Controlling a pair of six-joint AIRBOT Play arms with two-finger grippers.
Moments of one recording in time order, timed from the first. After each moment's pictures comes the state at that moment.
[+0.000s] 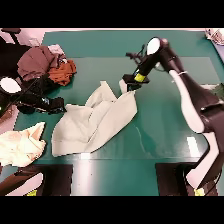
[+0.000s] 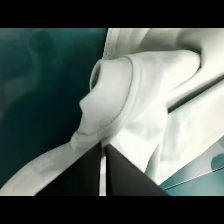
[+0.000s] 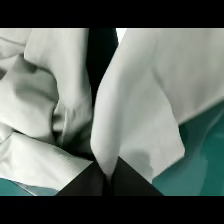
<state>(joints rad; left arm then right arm) -0.01 -1.09 0.97 1.09 -1.27 -1.54 0.34 -1.87 2.03 -1.17 1.67 1.69</state>
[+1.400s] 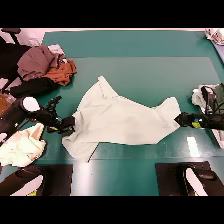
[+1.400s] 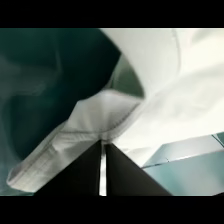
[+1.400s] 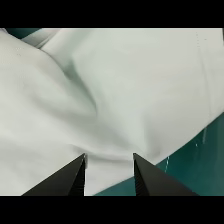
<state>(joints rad) -0.18 -1.01 0.72 1.09 -1.28 -1.78 -0.20 -0.64 0.60 -1.24 1.15 1.46</state>
